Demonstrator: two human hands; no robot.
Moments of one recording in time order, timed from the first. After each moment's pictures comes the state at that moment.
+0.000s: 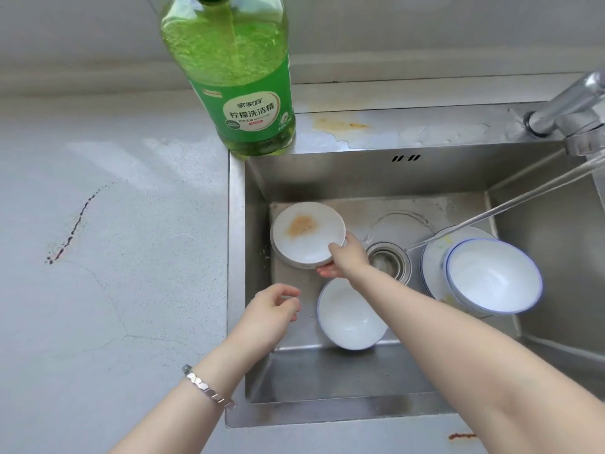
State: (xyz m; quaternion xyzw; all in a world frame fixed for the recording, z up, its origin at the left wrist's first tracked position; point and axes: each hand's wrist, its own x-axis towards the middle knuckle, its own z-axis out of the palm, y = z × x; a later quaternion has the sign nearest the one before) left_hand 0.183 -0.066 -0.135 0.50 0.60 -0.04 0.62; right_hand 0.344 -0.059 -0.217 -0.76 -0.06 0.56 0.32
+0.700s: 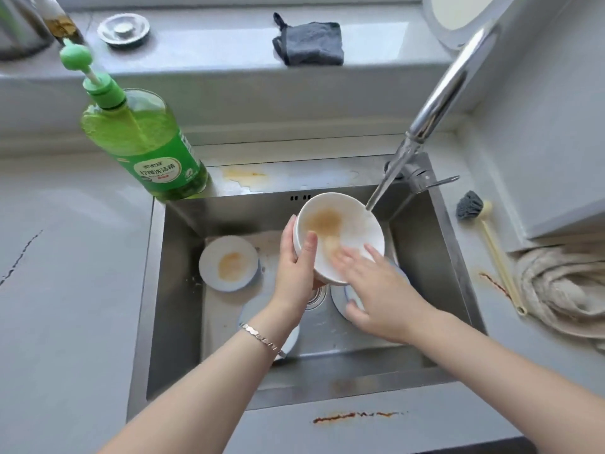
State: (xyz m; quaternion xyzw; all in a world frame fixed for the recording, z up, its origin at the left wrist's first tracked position) left_hand 0.388 -0.129 -0.046 0.41 0.49 0.28 0.71; right_hand 0.504 -0.209 -0.041 -0.68 -0.71 0.18 0.03
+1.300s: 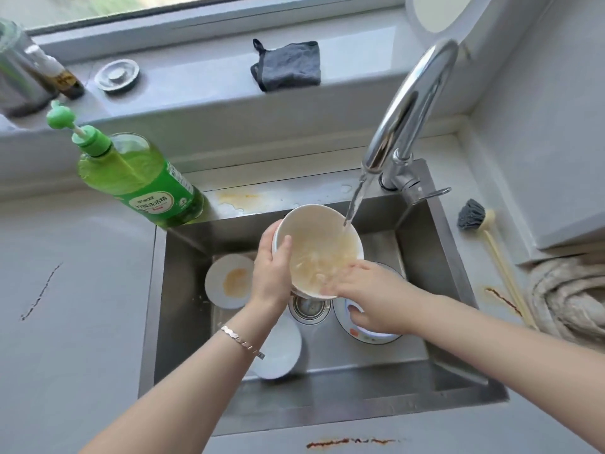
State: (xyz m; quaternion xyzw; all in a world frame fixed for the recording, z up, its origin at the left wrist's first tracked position) left_hand 0.415 -0.102 -0.029 0.51 0.57 0.27 0.58; right_hand 0.560 -0.191 -0.043 -0.58 -0.78 0.25 0.04
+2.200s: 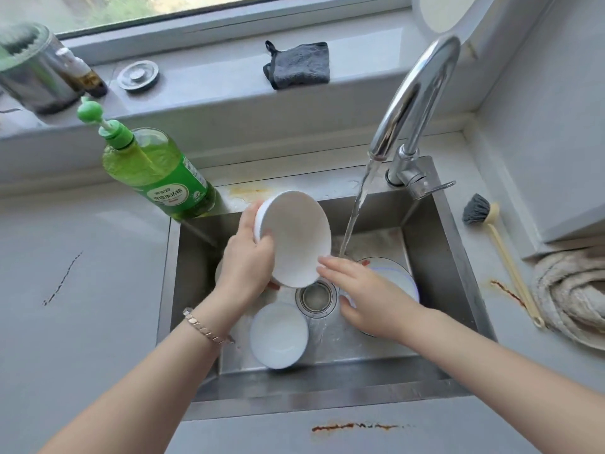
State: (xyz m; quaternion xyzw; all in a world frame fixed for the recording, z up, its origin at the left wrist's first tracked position) left_hand 0.378 -0.092 0.008 0.67 0.60 0.15 0.41; right_hand 0.527 -0.209 -0.043 -0.63 -0.71 0.26 0.19
